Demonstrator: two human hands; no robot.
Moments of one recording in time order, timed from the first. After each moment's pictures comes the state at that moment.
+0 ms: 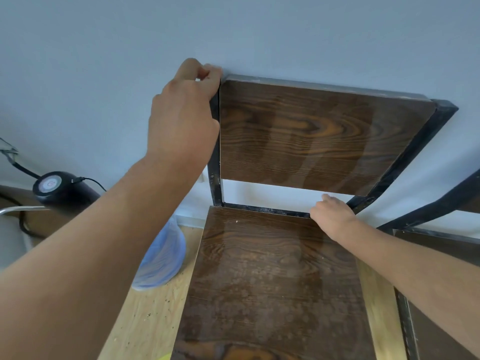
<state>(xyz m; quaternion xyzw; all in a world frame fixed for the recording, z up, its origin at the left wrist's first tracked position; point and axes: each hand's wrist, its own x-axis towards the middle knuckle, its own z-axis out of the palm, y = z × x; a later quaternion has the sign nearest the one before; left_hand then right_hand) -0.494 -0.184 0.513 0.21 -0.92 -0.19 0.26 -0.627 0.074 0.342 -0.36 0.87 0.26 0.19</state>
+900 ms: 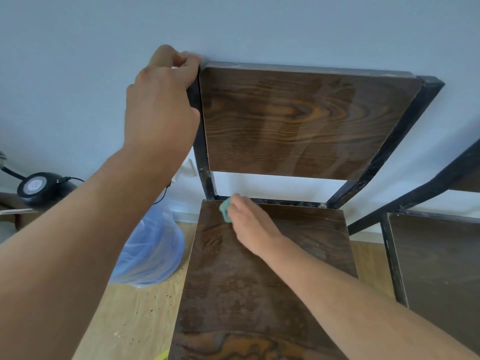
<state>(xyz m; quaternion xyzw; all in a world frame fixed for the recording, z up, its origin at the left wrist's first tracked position) -0.492 -0.183 0.511 0.21 -0.92 -0.18 0.27 -0.523 -0.016 0.302 -0.48 0.87 -0.12 0.07</state>
